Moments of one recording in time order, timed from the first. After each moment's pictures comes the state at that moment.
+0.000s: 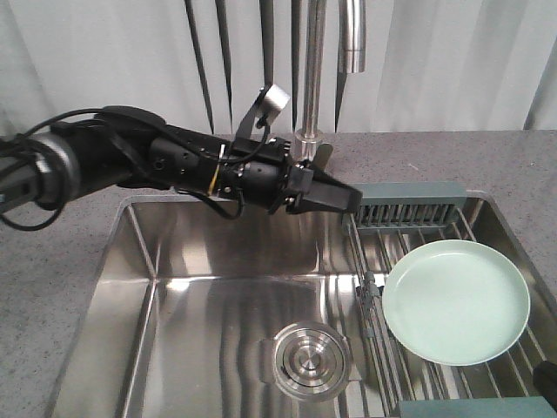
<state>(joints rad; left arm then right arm) -0.43 1.94 -1.51 1.70 -1.10 -2.14 0.08 0.24 -0.34 0.40 0.66 -0.54</state>
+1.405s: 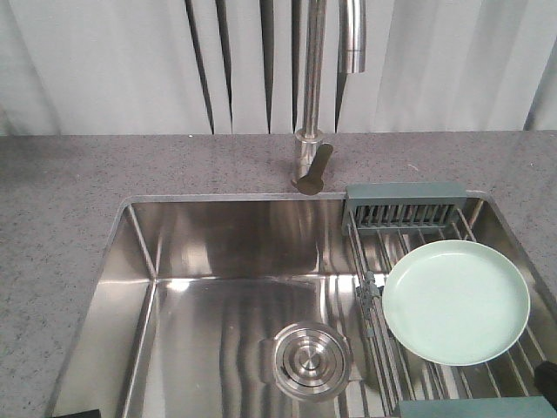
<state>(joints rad) -0.29 0.39 -0.30 1.76 -0.73 -2.14 0.08 0.24 -0.34 0.39 0.66 -0.54</state>
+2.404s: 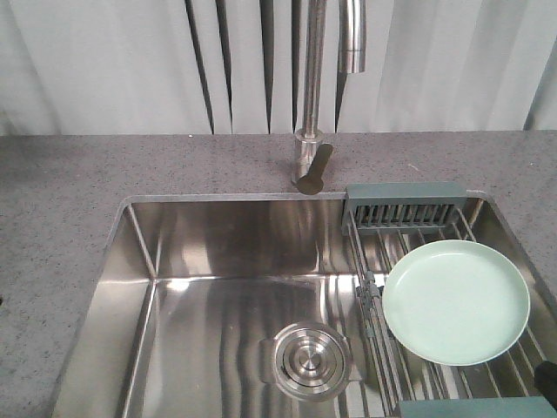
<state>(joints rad) -0.29 0.37 -0.17 0.45 -0.04 -0.83 0.08 0.24 -0.34 0.39 0.66 -0.54</state>
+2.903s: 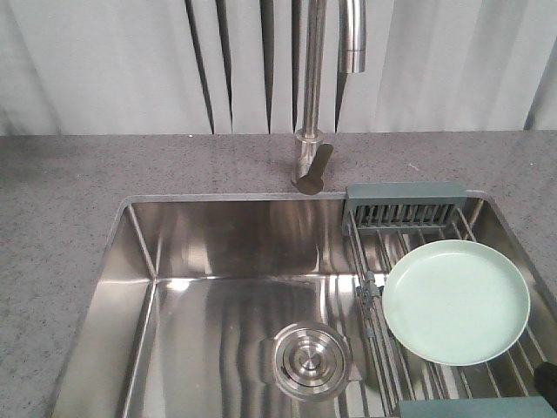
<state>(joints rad) -0.23 0.01 0.02 0.17 0.10 -0.32 0.08 0.24 -0.34 0.39 0.66 -0.54</state>
